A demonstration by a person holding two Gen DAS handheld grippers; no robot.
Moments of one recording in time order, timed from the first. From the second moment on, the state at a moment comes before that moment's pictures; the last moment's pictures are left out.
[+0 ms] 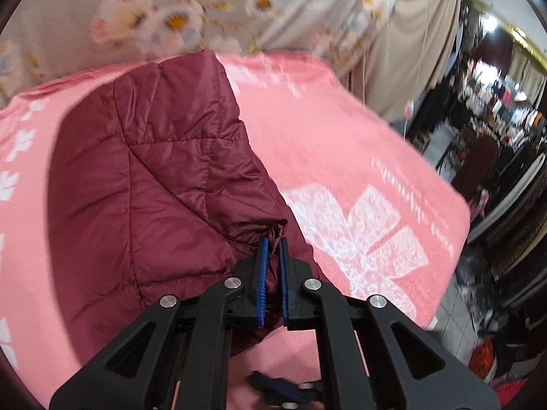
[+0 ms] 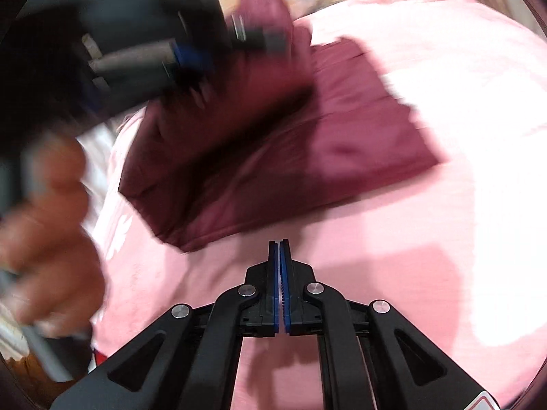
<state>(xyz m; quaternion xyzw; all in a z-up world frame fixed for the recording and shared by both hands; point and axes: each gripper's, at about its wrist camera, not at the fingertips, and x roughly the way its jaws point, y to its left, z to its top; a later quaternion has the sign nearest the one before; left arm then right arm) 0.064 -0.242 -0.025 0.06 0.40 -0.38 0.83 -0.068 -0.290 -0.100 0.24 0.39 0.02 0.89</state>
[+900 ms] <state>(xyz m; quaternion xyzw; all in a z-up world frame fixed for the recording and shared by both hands) 0.150 -0.242 0.045 0.05 0.37 -0.33 0.87 -0.033 -0.350 -0.055 0.29 0.29 0.03 0.91</state>
